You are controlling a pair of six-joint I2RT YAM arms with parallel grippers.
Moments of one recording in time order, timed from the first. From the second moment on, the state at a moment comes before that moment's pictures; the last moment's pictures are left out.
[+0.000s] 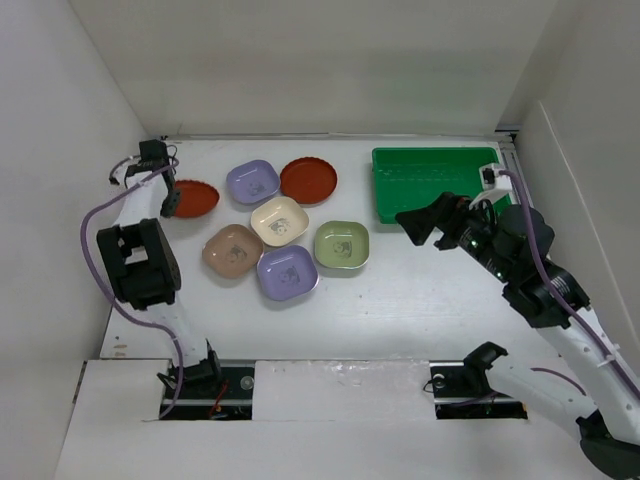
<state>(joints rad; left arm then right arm) 0.24 1.90 1.49 -0.76 -0.38 -0.93 0.57 0.77 1.08 -0.47 0.03 0.58</state>
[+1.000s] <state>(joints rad) -0.58 1.59 1.71 -0.77 -0.41 -0.62 0.45 1.62 1.50 -0.25 -0.09 0.44</state>
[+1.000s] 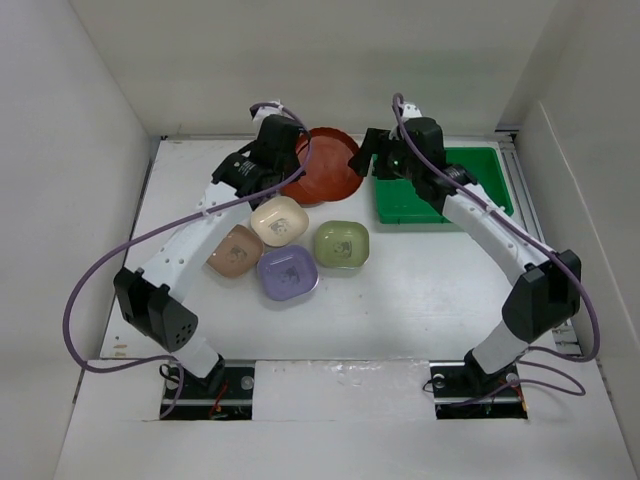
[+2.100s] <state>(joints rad) -0.53 1.51 1.69 -0.75 -0.51 -0.56 0.02 1.80 1.50 -0.25 -0.02 0.64</state>
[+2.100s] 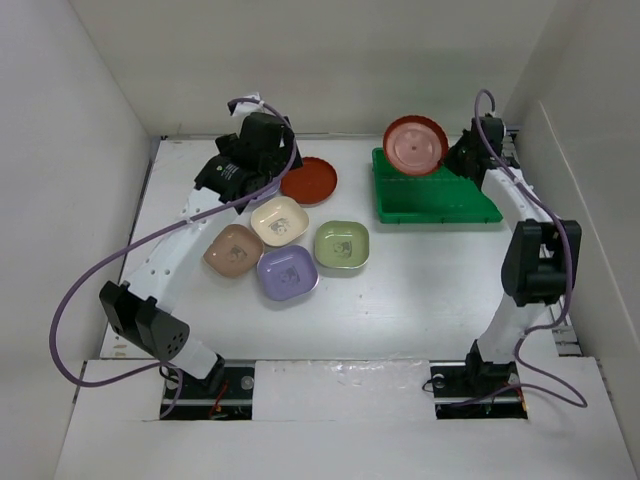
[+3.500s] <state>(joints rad) -0.30 1.71 1.71 -0.80 -0.40 -0.62 0.51 2.32 2.36 -0.58 0.14 0.54</state>
